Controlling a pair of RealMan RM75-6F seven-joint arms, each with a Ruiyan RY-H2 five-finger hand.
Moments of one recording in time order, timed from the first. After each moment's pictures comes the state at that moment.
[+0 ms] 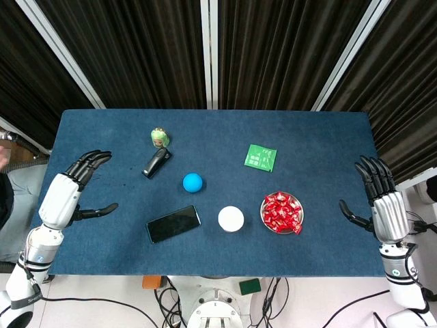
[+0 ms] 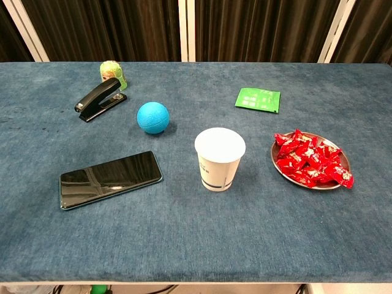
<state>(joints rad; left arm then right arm) -0.34 -1.12 -0.13 -1.72 1.68 1.52 -0.29 0.24 -1.33 0.14 -1.37 -1.69 1.70 0.26</state>
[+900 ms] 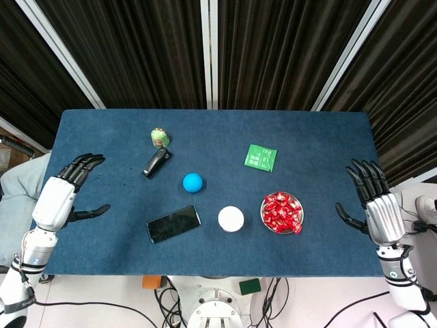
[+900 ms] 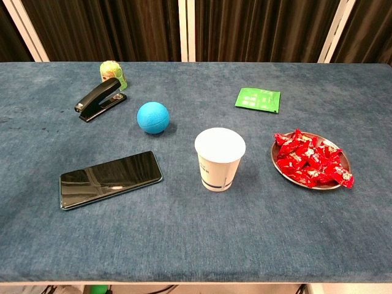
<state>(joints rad) -0.31 -1.09 -0.09 -1.73 1.63 1.50 -0.17 0.25 -1.30 0.10 -1.40 -1.73 1.68 0.18</state>
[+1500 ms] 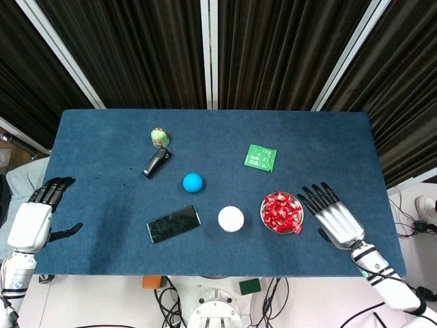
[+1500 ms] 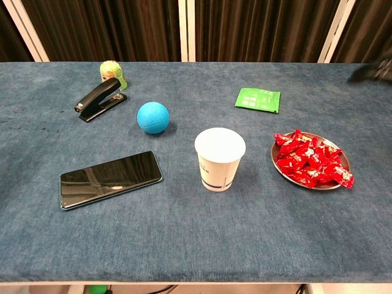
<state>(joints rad) -0.16 -1.11 -0.01 -1.68 1.56 1.54 -0.06 0.39 -1.04 0.02 -1.84 -1.53 1.05 -0.51</state>
